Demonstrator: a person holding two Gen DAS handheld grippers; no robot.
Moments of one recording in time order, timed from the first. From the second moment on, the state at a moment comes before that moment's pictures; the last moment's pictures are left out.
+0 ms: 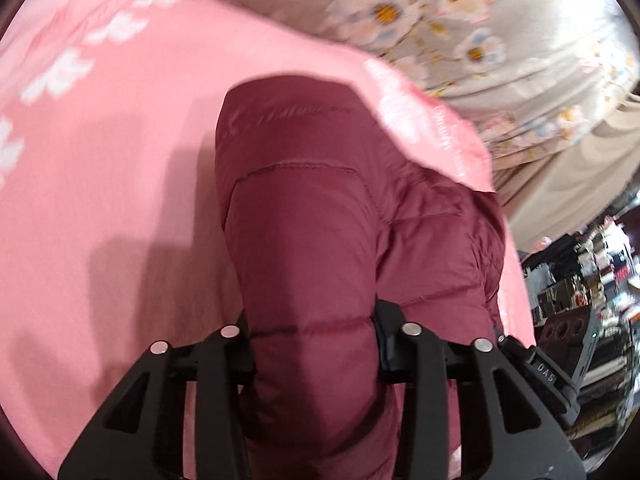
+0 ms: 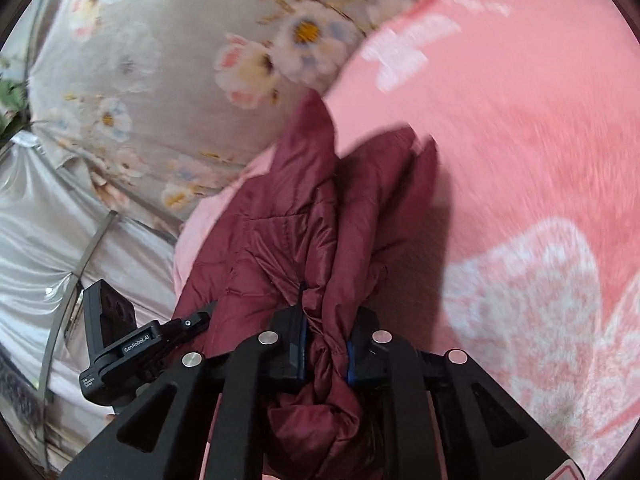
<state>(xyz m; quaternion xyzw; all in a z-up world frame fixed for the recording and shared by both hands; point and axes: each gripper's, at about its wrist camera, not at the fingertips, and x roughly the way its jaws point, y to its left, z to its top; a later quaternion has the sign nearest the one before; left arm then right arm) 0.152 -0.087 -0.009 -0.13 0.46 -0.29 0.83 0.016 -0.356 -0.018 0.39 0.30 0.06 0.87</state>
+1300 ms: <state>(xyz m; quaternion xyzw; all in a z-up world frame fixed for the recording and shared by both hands) 0.356 0.029 0.044 -0.04 0.26 -0.26 0.93 0.288 -0.220 0.029 0.21 0.22 0.11 0.95</state>
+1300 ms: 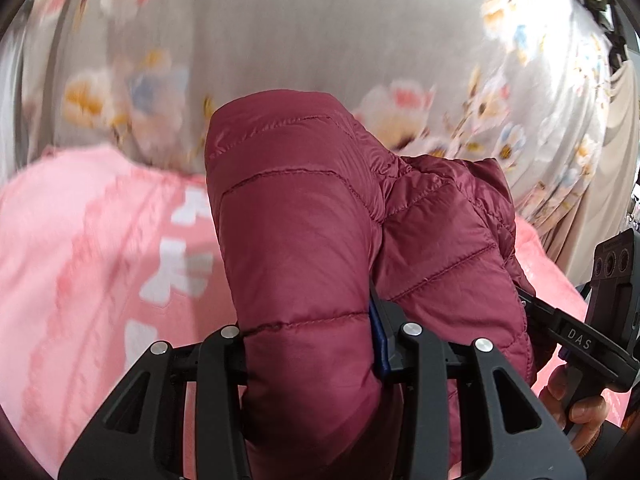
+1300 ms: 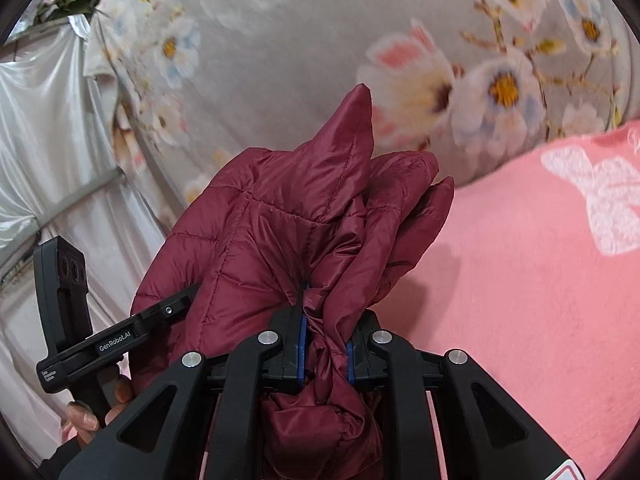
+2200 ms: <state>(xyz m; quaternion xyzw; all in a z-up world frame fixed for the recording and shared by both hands) 0.344 0.071 -0.018 -0.03 0.39 -0.02 0.92 0.242 -0.230 -0.031 0.19 0.30 -0.04 0.93</state>
